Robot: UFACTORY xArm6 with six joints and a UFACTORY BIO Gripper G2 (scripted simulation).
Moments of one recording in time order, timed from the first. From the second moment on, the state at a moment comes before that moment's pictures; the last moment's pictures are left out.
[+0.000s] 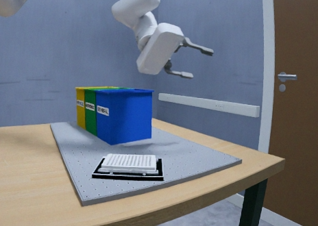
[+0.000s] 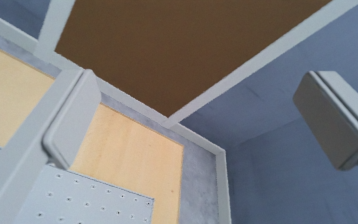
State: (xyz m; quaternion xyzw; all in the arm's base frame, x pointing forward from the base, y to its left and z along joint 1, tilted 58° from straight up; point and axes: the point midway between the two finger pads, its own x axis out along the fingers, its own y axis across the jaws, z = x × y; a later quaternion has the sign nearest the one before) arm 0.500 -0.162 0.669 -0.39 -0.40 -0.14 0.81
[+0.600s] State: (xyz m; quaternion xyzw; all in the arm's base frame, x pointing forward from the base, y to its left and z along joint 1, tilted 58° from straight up) arm 0.482 -0.118 0.635 -0.36 -0.44 -0.11 0.81
